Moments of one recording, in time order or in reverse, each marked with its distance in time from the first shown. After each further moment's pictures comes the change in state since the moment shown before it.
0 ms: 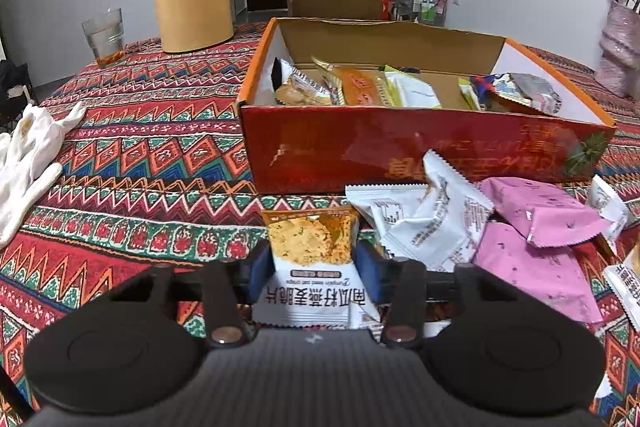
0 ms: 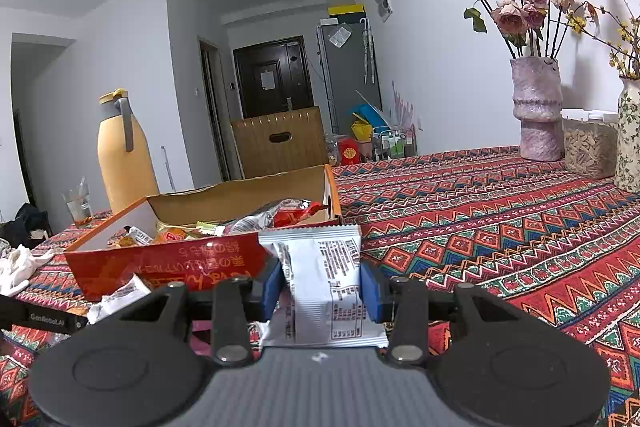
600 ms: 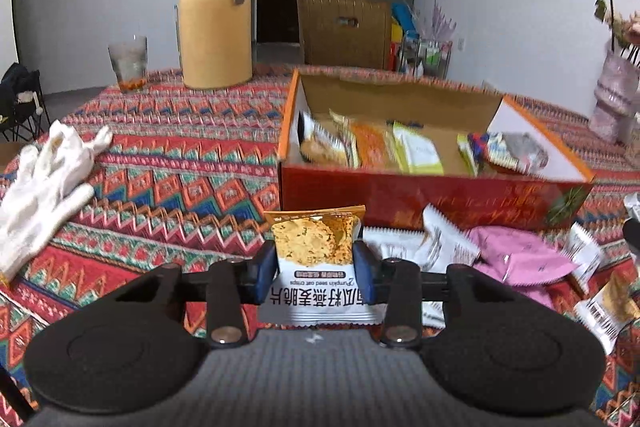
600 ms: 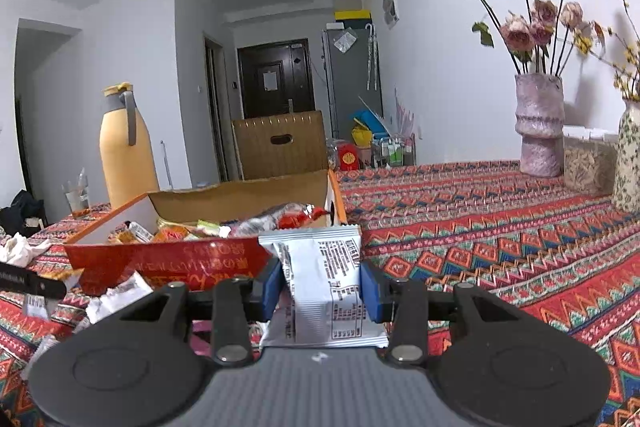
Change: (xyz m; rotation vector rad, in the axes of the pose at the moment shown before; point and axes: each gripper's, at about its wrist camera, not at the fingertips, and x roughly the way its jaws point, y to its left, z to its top) left arm -0.044 0.019 0.009 -0.065 -0.128 -0.009; right arm -0.006 0.012 0.005 -0.050 -0.018 -0.011
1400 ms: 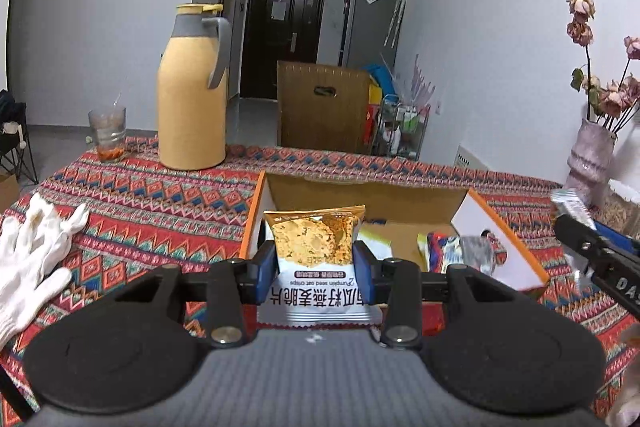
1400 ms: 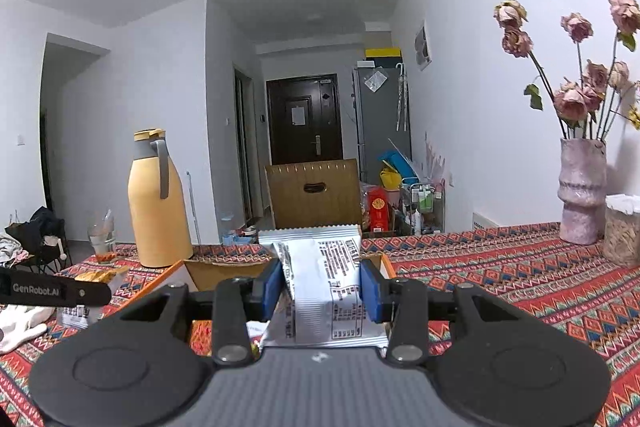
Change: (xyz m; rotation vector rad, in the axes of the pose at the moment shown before) left arm -0.016 -0.021 0.062 -0.033 -0.173 -0.072; right arm 0.029 0.048 0.076 -0.051 -0.105 0.071
